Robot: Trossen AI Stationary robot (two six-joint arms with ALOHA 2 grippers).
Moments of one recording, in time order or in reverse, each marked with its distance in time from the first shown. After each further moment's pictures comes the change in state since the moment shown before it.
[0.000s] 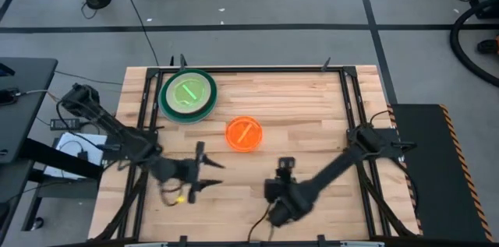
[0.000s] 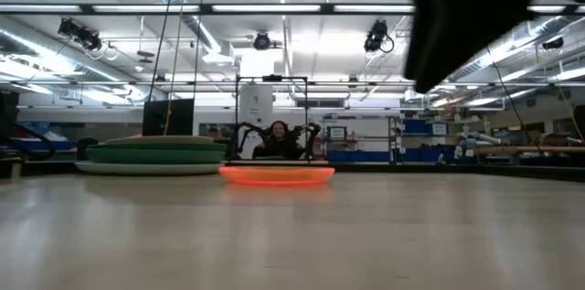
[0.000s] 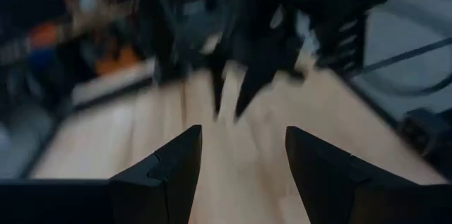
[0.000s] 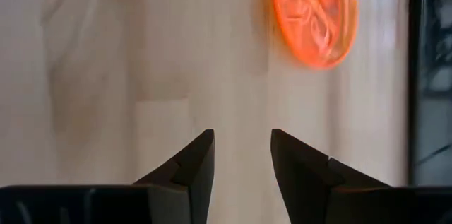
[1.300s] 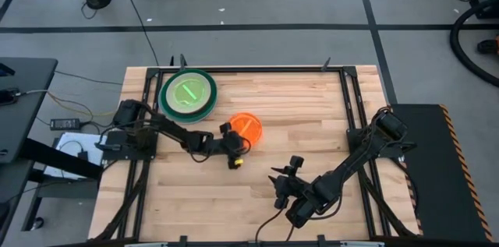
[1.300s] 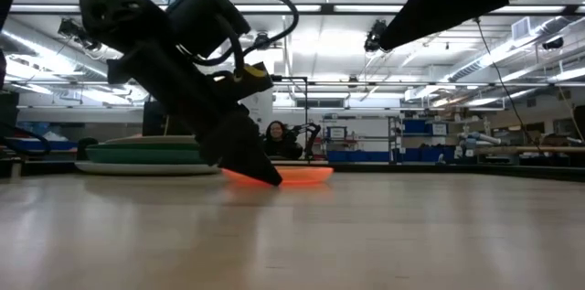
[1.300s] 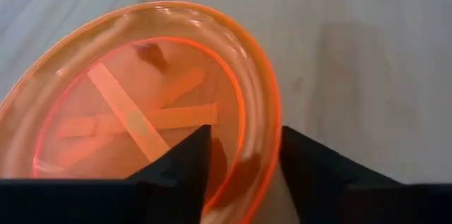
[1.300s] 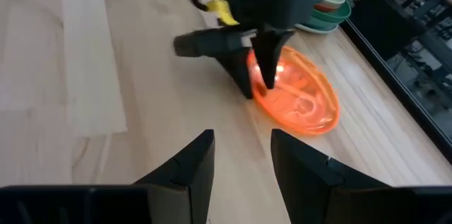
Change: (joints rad) left arm 0.513 0.664 0.002 0.193 0.167 -0.311; right arm 0.086 -0.256 -0.473 0.690 0.354 0.061
